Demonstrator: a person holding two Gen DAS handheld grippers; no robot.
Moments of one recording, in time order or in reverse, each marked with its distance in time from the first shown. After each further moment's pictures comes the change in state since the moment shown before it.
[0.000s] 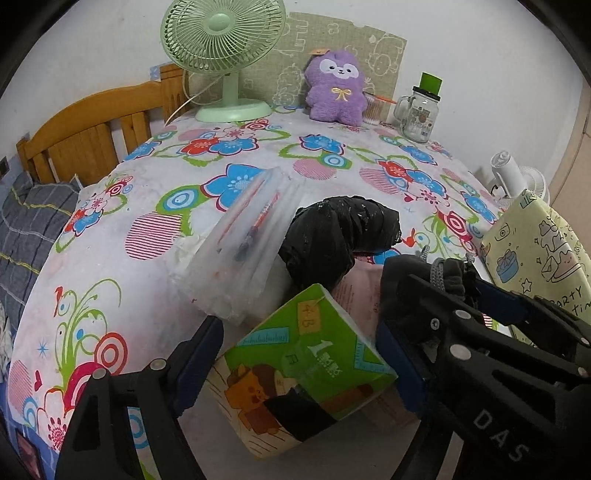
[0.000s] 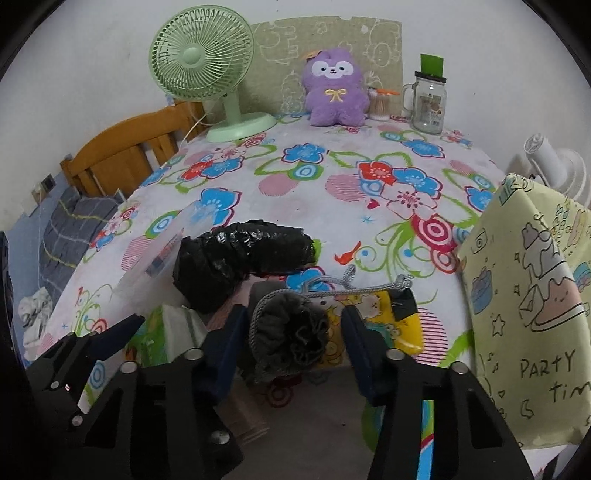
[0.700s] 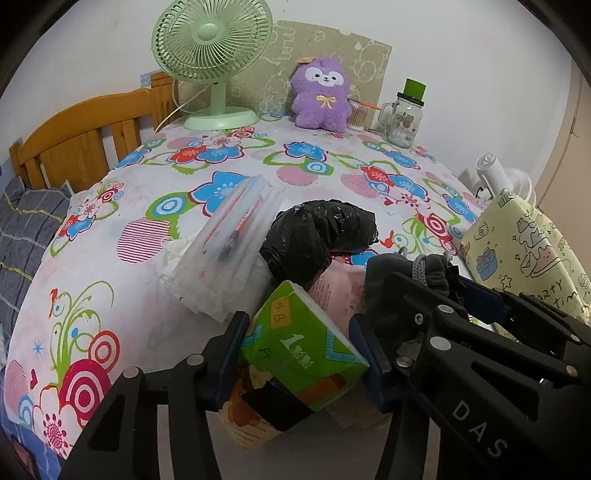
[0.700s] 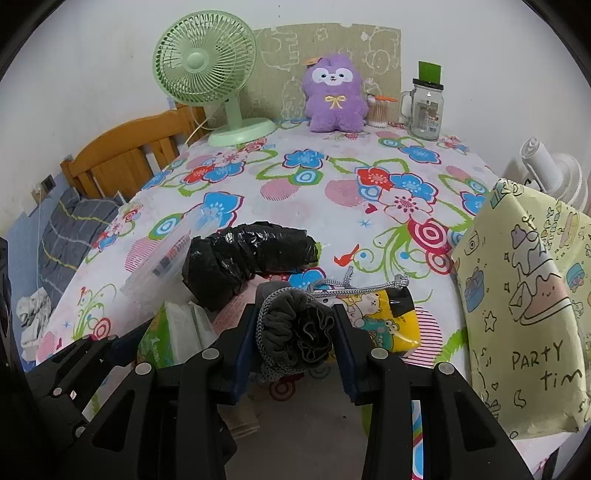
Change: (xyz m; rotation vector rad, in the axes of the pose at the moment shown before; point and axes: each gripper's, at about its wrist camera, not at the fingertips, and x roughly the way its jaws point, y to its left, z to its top) left arm -0.012 -0.006 -0.004 0.014 -0.029 -0.044; right arm -0.011 0.003 -0.002 -0.001 -0.025 -0.013
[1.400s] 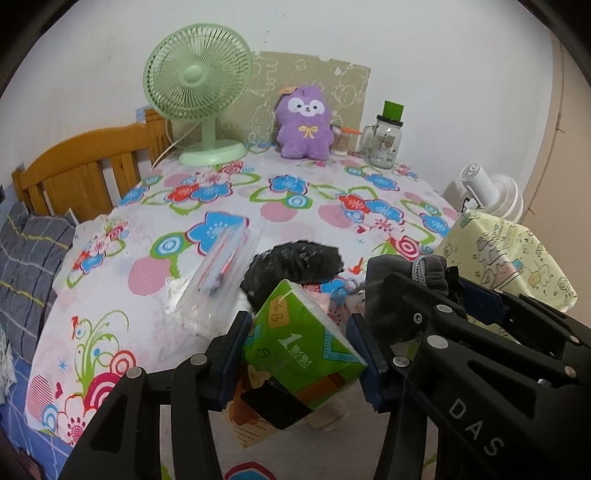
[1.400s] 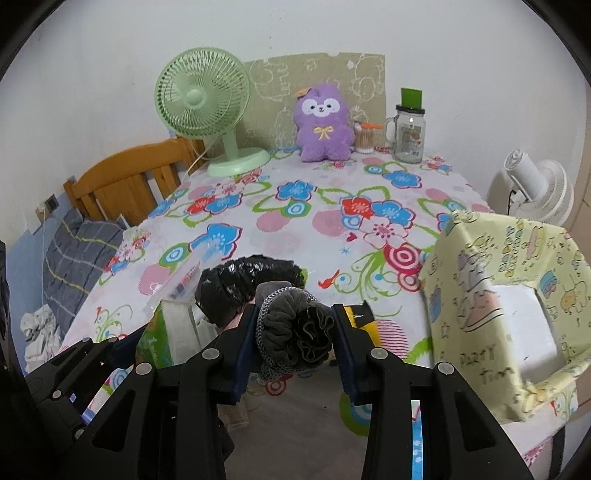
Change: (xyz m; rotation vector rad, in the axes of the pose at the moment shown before) left arm -0.041 -0.027 0.012 0.054 -0.085 0.007; right arm -0.048 -0.011 0.008 0.030 -0.094 -0.011
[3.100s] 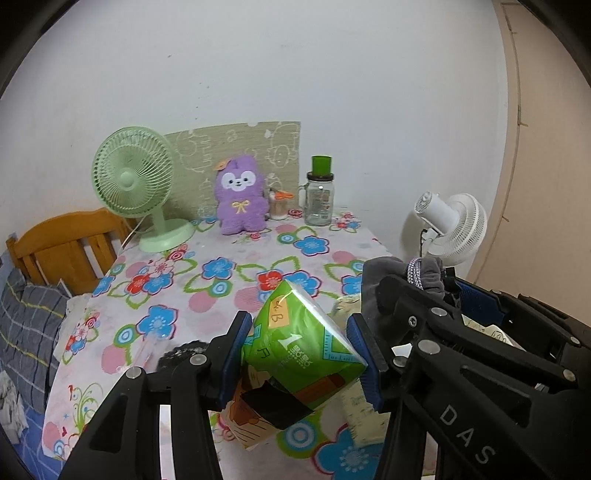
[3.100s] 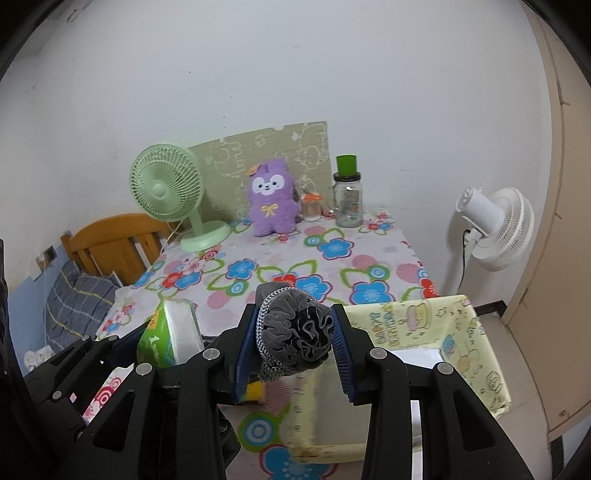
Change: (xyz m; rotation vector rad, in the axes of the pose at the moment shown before) left arm -0.046 -0.139 0.059 0.129 -0.155 -0.012; right arm -0.098 -0.118 0.047 0.061 -0.179 -0.025
